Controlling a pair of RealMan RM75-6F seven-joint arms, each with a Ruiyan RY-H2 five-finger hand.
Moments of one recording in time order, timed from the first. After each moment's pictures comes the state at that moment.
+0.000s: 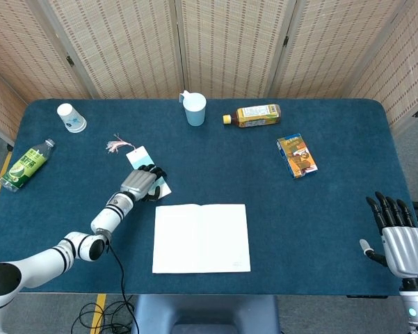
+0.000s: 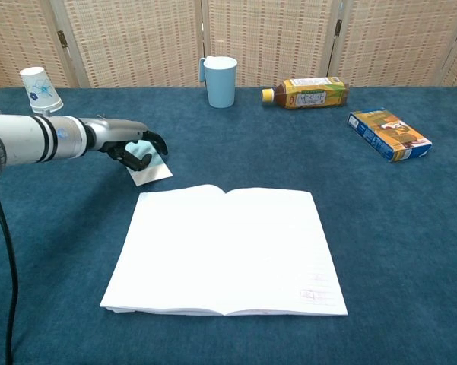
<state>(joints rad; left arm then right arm) -1.00 -1.65 -0.17 -0.99 0.98 0.50 0.18 0.06 -1.09 0.06 -1.69 -1.49 1.48 -0.17</state>
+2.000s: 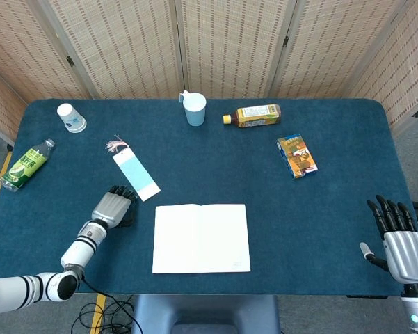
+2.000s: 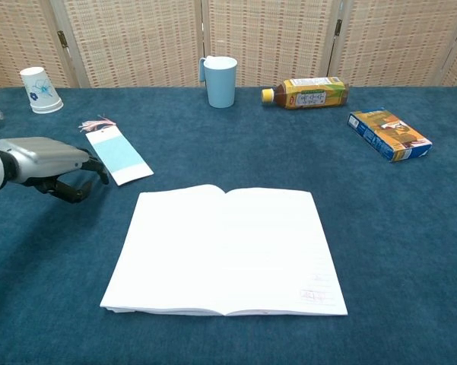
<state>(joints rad) -0.90 -1.42 0.05 -1.48 0.76 0.86 0.61 0.03 -1.10 0.04 -1.68 -1.53 1.52 -0.13</state>
